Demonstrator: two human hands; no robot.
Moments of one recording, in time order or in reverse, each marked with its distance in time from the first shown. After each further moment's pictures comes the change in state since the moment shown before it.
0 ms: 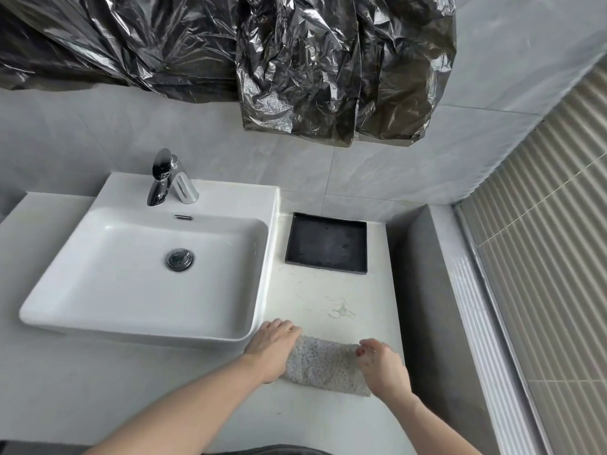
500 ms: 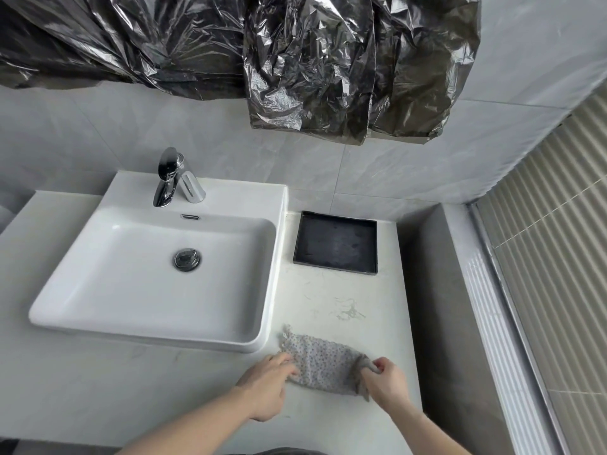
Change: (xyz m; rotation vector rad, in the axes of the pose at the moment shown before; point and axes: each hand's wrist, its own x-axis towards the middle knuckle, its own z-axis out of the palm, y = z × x) left_hand -0.046 -0.010 0.036 -0.299 -0.219 -0.043; right_hand -0.001 0.001 0.031 0.316 -0.063 0.298
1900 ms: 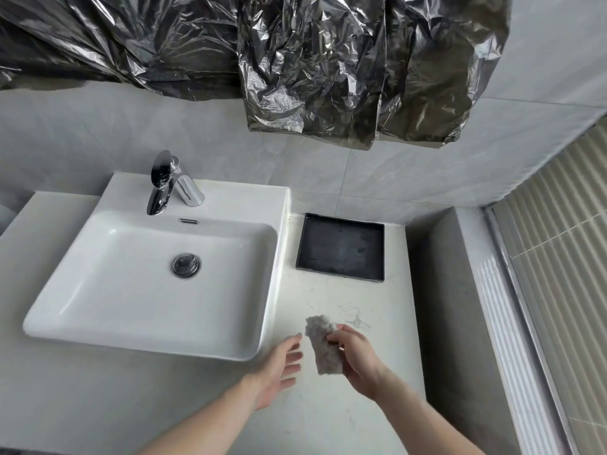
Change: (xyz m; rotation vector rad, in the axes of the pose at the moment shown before) left_hand 0.049 0.019 -0.036 -1.552 -0.013 -0.670; right_hand 0.011 -0.105 0.011 0.741 -0.541 0.024
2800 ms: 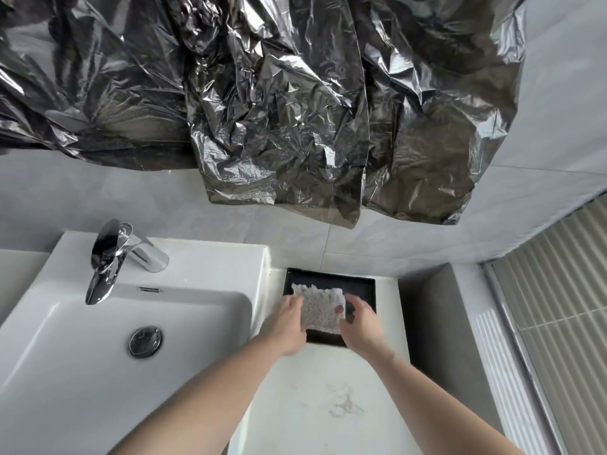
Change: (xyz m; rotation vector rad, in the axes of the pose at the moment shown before) left_hand 0.099 0.211 0.047 1.281 0.284 0.613; right_hand 0.149 -0.151 -0.046 -0.943 0.414 -0.405
